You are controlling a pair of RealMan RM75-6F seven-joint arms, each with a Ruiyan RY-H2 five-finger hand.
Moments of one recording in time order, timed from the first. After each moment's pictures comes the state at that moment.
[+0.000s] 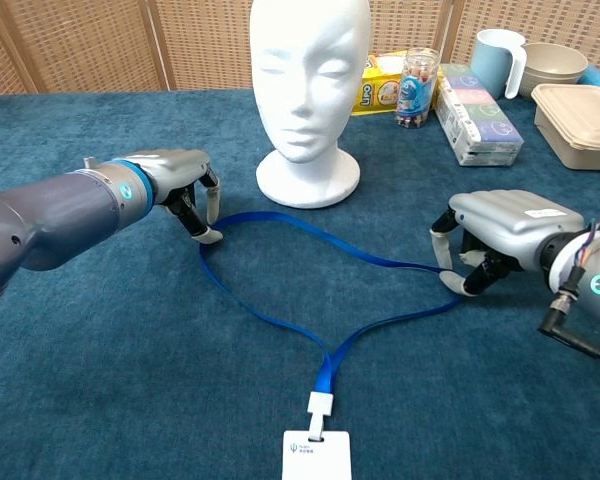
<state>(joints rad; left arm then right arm) -0.94 -1.82 -0.27 -1.35 0.44 1.06 0.84 0.58 -1.72 0.13 -1.53 -0.95 1.14 -0.66</state>
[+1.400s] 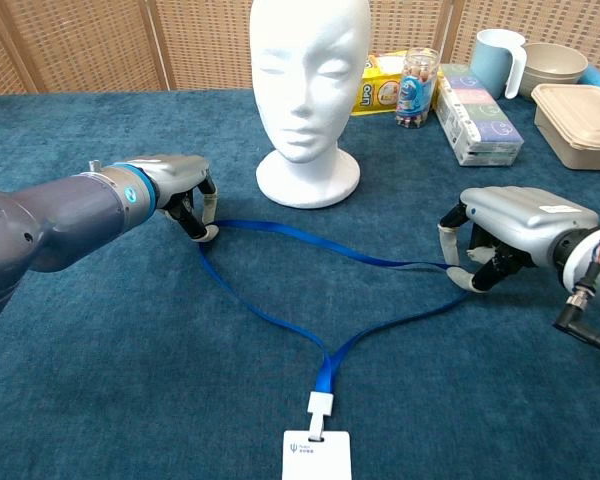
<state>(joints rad) -0.96 -1.83 -0.27 -1.35 0.39 1.08 0.87 0.57 -1.70 0.13 -1.56 -0.96 1.15 -0.61</state>
